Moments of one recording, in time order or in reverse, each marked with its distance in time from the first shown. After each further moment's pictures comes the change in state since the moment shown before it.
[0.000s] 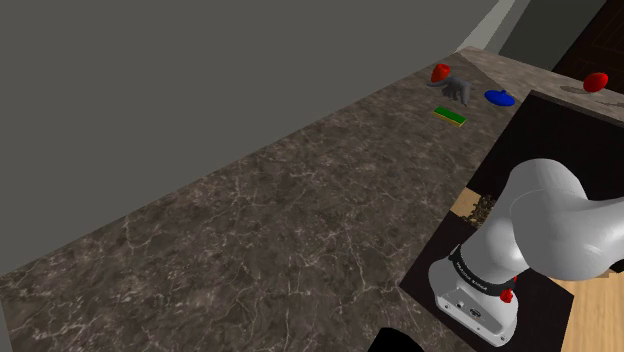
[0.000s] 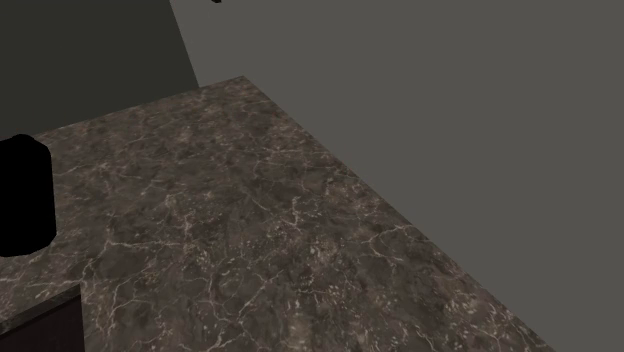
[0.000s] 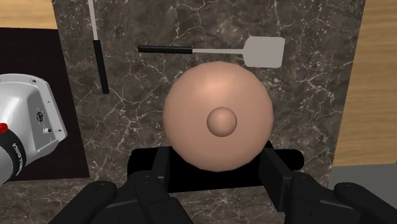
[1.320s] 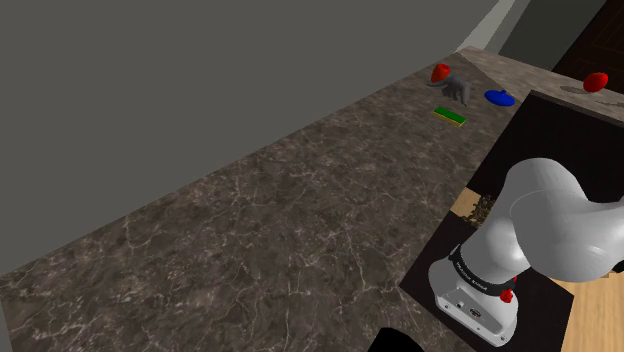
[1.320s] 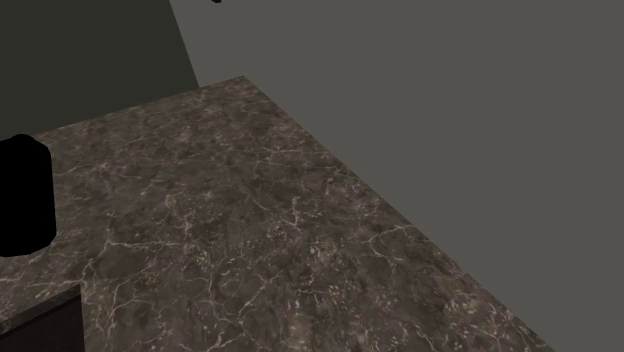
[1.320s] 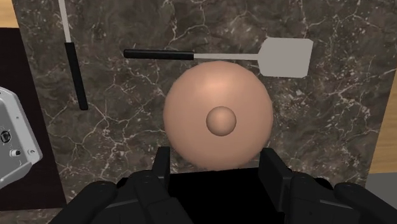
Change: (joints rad) arm 0.056 -0.104 0.125 -0.245 0.124 0.178 -0.039
